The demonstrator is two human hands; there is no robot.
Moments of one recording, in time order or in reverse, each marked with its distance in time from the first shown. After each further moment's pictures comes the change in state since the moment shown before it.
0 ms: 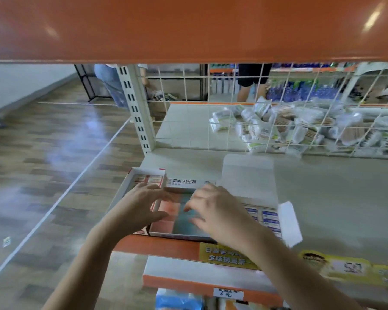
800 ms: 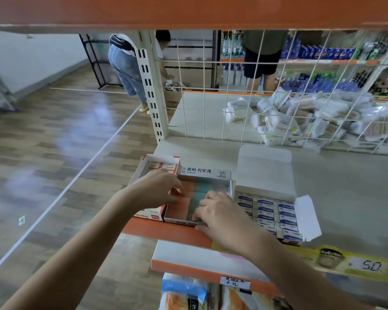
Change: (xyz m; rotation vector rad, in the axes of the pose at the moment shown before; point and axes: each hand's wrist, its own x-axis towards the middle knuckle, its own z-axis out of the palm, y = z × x) left_hand 0.022 -0.008 -0.004 0.216 -0.234 0.089; right_hand 0.005 -0.017 0.031 -0.122 -0.194 -0.040
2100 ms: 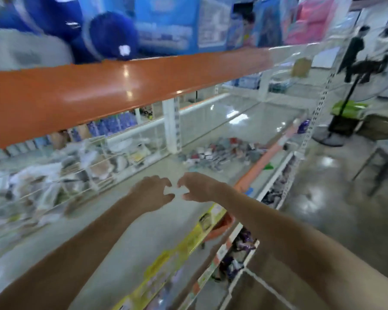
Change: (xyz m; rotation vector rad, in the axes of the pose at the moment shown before) left_hand 0.254 0.467 -0.021 0.112 0.022 0.633; right_hand -0.354 0.306 -0.049 0.116 0.007 1.092
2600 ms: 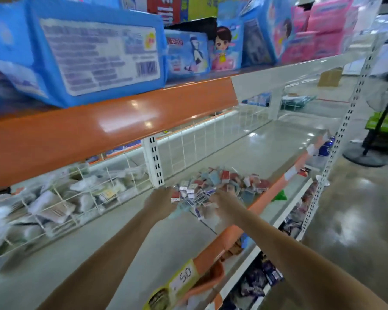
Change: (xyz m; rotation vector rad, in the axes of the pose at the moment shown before) left_hand 0.188 0.068 0.021 -0.125 0.128 -0.213; right_hand 0.051 0.219 0.017 -0.011 0.123 0.127
